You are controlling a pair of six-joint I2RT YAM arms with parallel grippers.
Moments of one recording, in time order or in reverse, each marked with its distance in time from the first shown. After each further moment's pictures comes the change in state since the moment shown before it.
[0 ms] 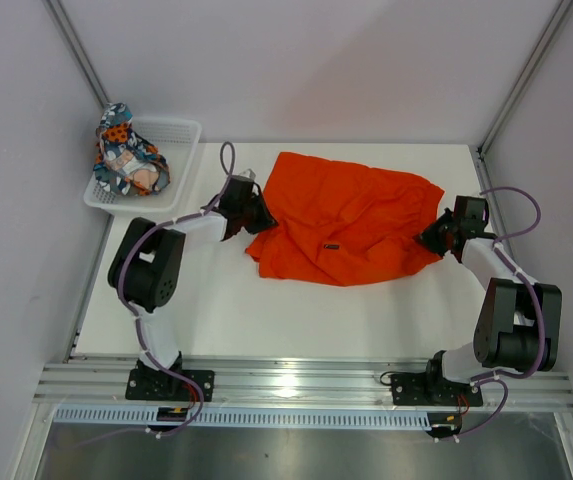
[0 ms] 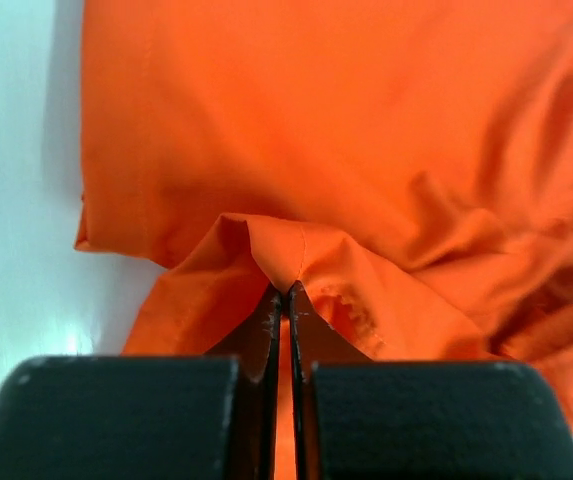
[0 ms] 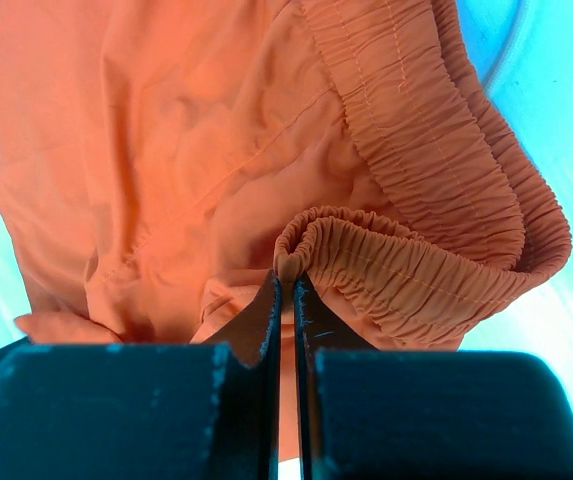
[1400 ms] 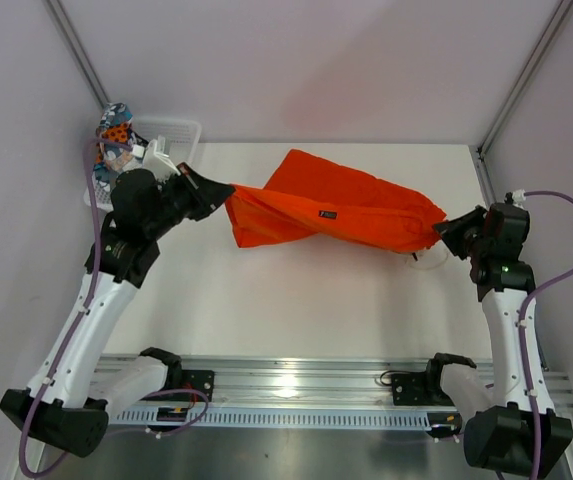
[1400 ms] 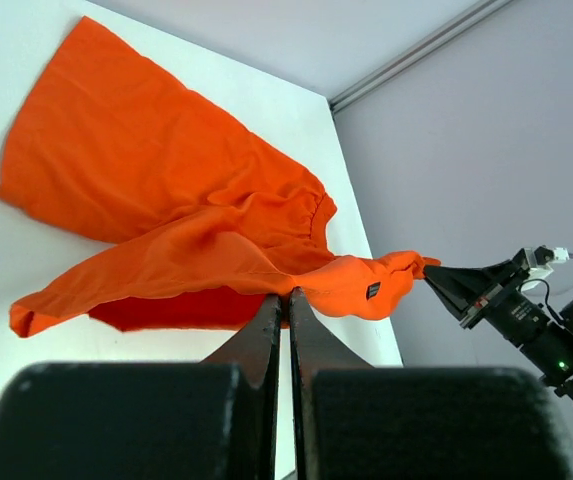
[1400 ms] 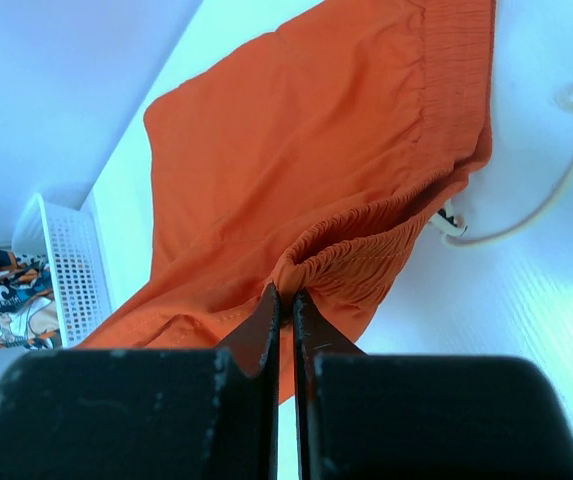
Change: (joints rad) left arm 0.104 -0.897 0.011 -0.366 0.096 -0.048; right arm -0.033 -0.545 0.034 -0.258 0.007 0.045
